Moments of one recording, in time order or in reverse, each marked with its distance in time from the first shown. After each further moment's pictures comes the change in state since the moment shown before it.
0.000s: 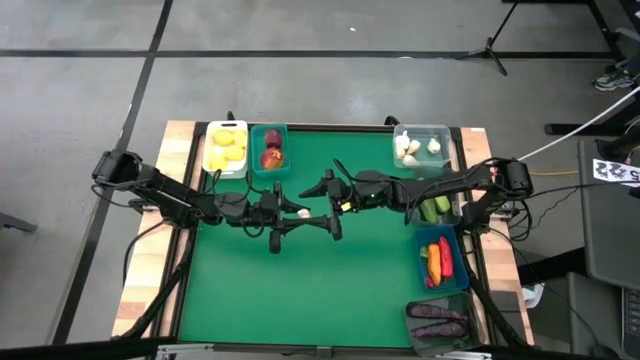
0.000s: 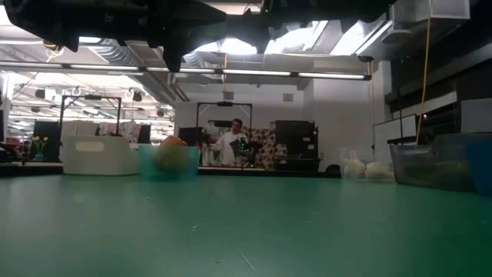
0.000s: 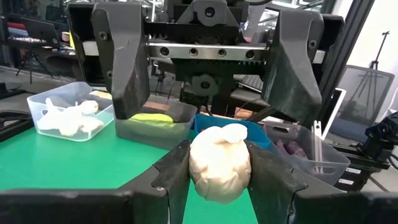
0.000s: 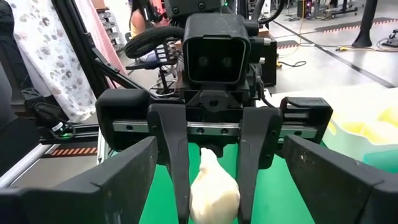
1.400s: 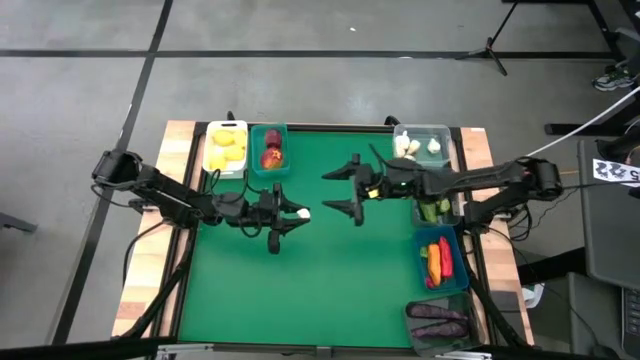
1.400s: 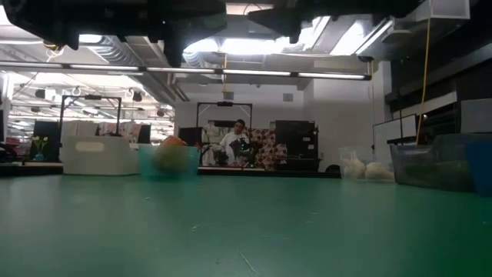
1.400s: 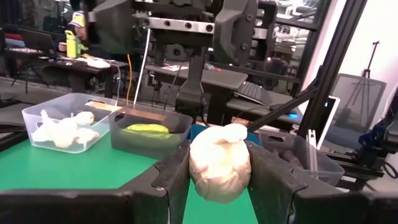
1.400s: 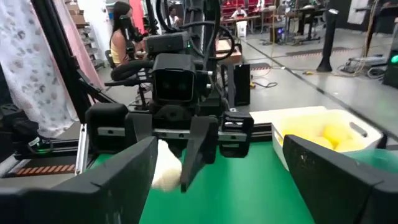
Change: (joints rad) left arm -0.006 0.000 0.000 0.046 0.002 0.015; right arm -0.058 -0.256 -0.170 -0.013 0.047 -0.052
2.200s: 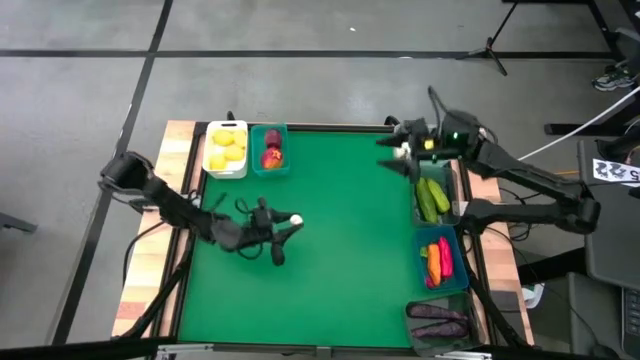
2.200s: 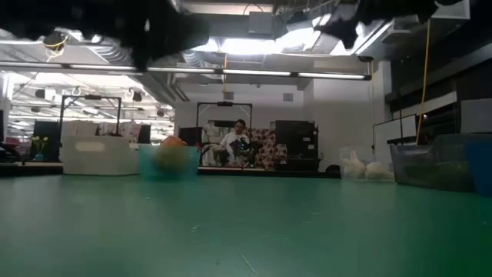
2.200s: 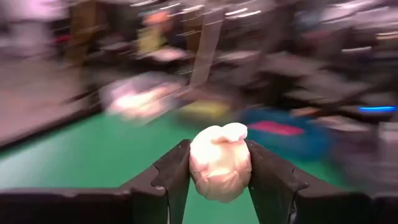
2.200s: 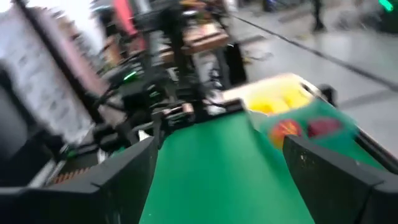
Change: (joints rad) left arm -0.253 0.108 -0.001 -0.016 -0.586 -0.032; right arm -0.486 -0.452 -0.041 -0.521 -0.458 0.143
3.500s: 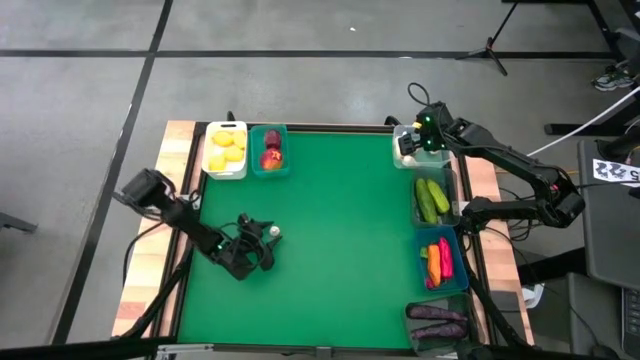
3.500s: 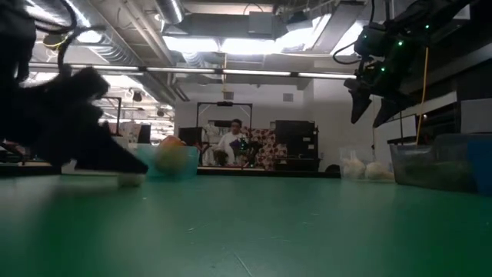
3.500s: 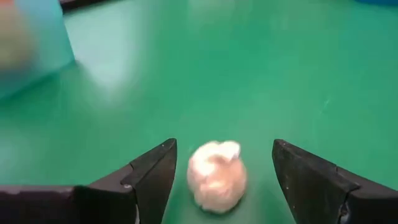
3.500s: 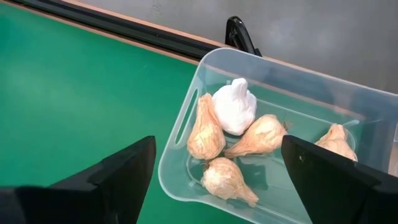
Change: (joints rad) left arm -0.161 0.264 -0.120 -0.432 -0.199 -0.654; right arm -0.332 0.211 -0.002 -0.561 0.650 0.092
